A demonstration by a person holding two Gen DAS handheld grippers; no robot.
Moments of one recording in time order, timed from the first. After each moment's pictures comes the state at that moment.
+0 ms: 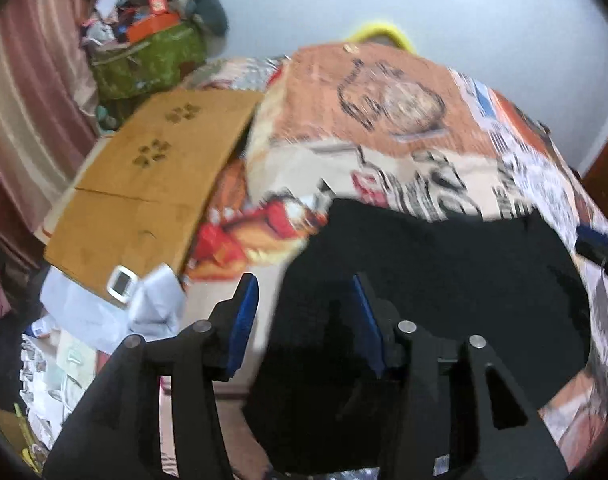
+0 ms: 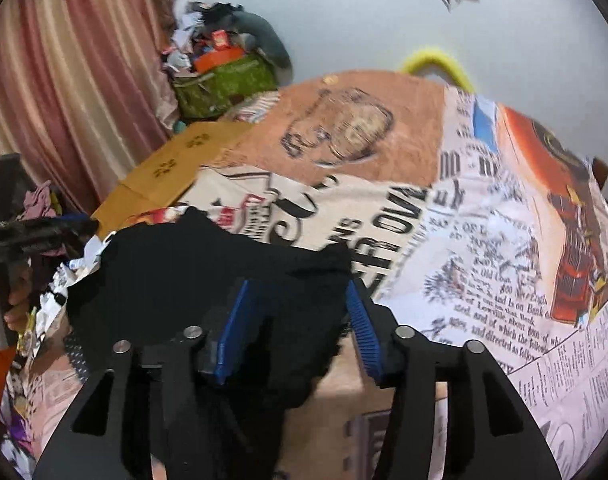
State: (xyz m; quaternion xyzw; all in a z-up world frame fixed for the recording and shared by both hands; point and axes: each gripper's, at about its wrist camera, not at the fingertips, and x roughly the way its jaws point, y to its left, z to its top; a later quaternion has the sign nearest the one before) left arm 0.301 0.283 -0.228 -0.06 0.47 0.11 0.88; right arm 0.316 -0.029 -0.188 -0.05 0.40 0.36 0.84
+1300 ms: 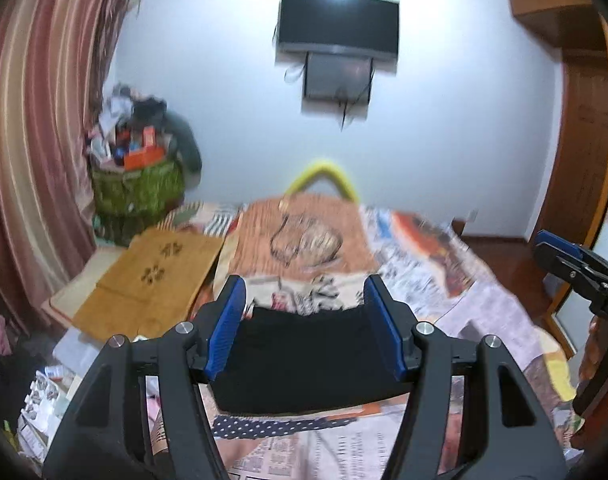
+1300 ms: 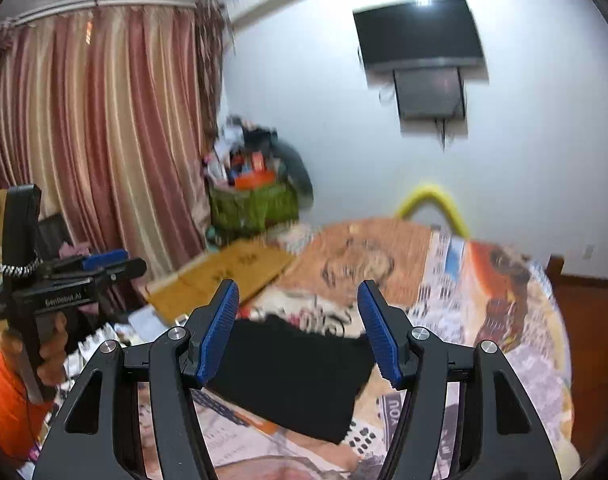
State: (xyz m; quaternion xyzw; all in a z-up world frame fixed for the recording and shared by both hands) left arm 0.113 0.158 -0.016 -0.04 0.21 0.06 0.97; right arm 0.145 -0.095 -0.020 0.00 0.17 0.37 0.91
